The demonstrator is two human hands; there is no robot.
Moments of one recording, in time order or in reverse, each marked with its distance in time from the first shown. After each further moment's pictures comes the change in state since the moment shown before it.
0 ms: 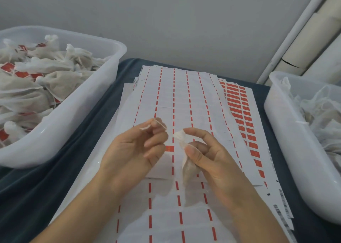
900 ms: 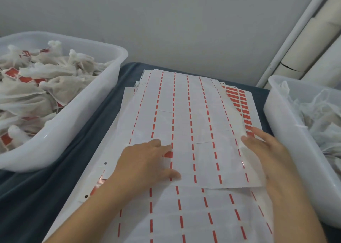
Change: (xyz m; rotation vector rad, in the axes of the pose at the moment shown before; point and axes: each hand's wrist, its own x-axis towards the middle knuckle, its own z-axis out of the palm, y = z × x) left_hand 0.017 -0.015 -0.018 2.447 0.292 -0.037; right_hand -0.003 -0.010 -0.081 -0.224 0.705 0.192
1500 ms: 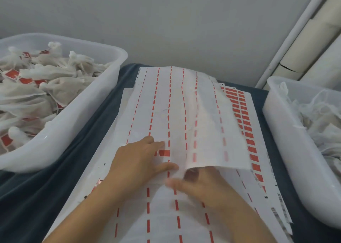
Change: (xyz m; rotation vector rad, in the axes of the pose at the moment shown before) left_hand -0.001 -0.007 0.002 -0.072 0.127 -0.032; right_hand -0.055 0.019 0.073 -0.062 -0.760 -0.114
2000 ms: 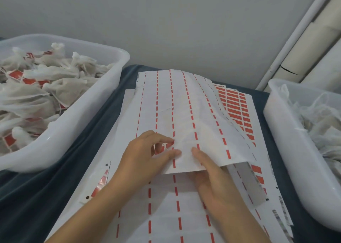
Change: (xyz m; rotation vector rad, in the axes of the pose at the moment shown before) left_hand -0.004 0.005 -0.003 -0.592 0.200 -0.018; right_hand 0.012 0.003 0.005 0.868 0.314 -0.100
